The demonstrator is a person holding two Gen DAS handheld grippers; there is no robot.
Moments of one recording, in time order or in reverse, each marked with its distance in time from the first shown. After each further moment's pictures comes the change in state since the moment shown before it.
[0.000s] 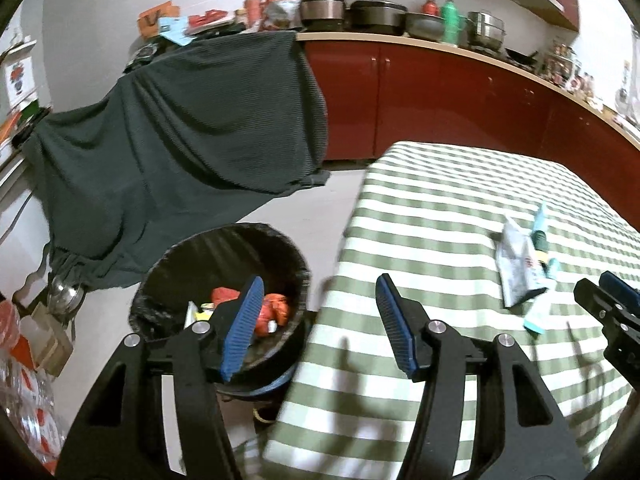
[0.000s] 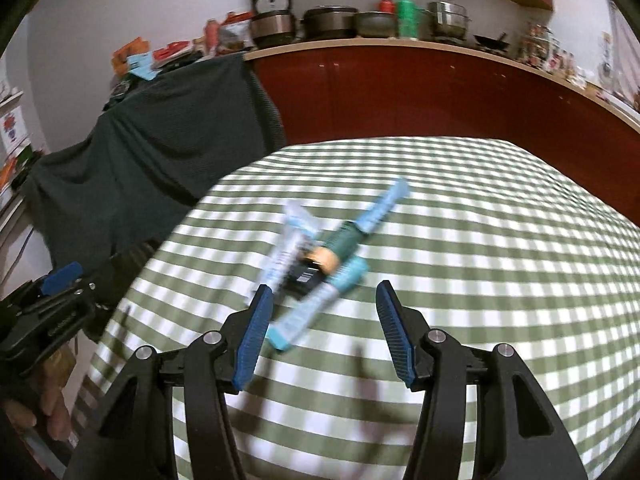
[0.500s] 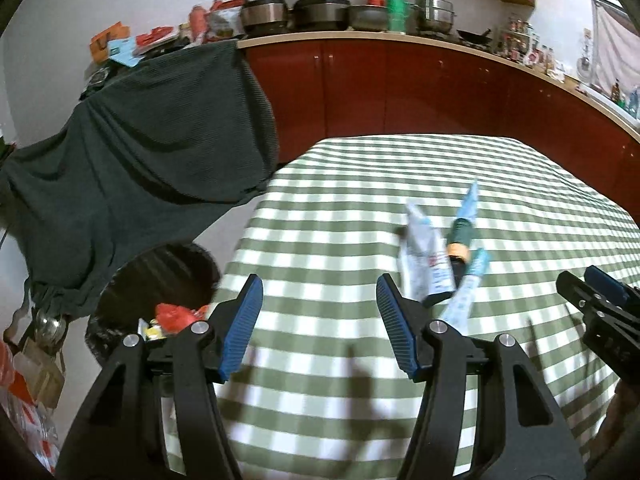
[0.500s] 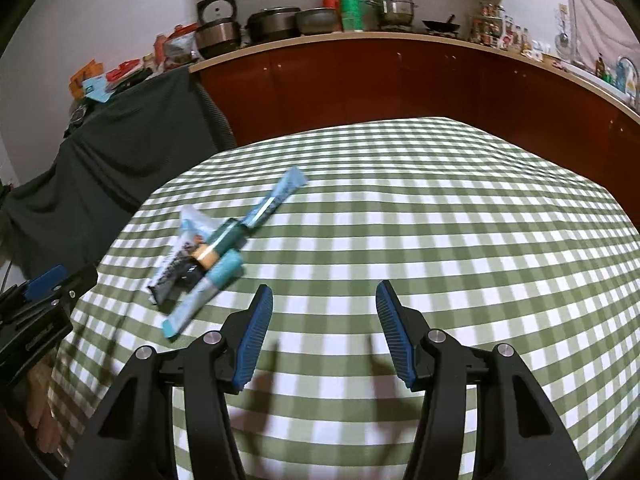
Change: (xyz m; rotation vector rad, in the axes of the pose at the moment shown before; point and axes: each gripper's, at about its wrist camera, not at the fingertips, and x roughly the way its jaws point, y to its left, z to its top) left arm -0.002 -0.082 0.007 0.115 0.000 -0.093; right arm -0.008 -0.079 -0.009 0.114 0.001 -0.097
